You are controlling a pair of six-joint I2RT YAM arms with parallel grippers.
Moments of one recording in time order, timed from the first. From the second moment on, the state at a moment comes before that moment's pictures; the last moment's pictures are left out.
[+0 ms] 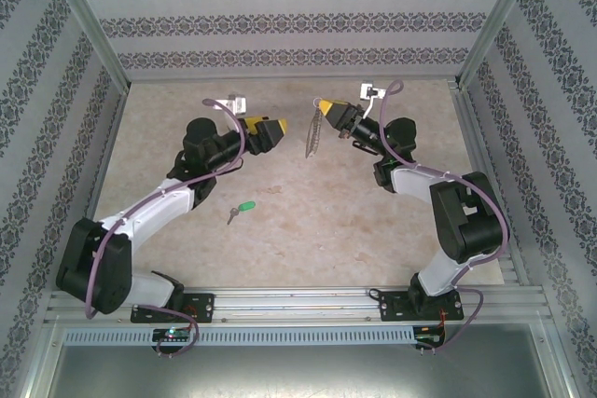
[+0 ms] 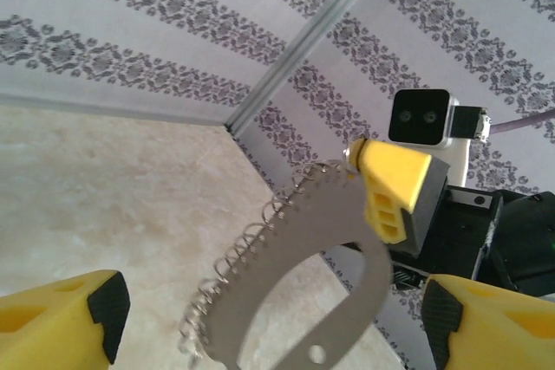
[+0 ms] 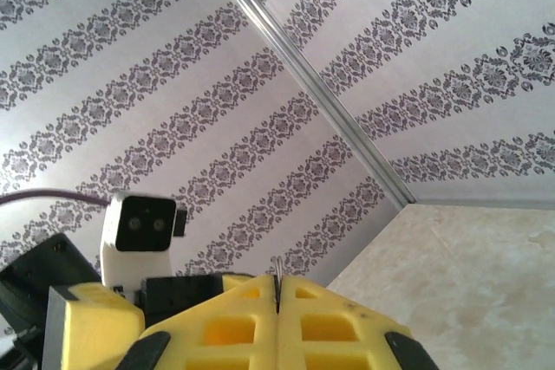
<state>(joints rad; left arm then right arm) -0.38 1.35 0.81 0.51 0.46 -0.66 0.29 1.67 0.83 1.23 -0.72 0.98</state>
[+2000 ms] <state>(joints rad) -0.35 1.55 0.83 0.93 0.77 -0.92 0.46 1.57 0.80 1.00 -0.70 0.82</state>
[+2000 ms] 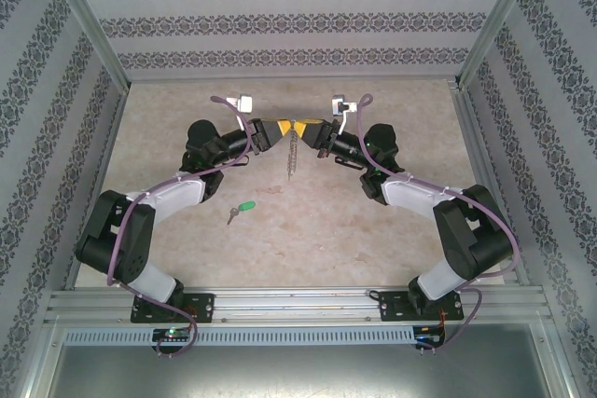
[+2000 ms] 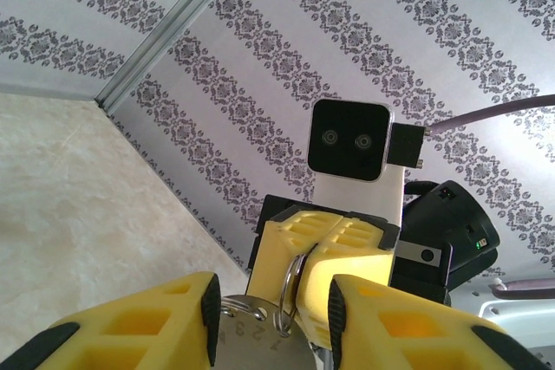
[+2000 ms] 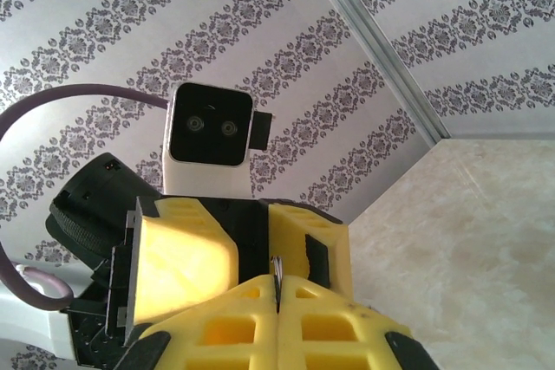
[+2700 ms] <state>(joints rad) -0.35 1.56 0.83 0.98 0.79 -0.95 0.46 1.58 0.80 1.01 -0.70 0.82</state>
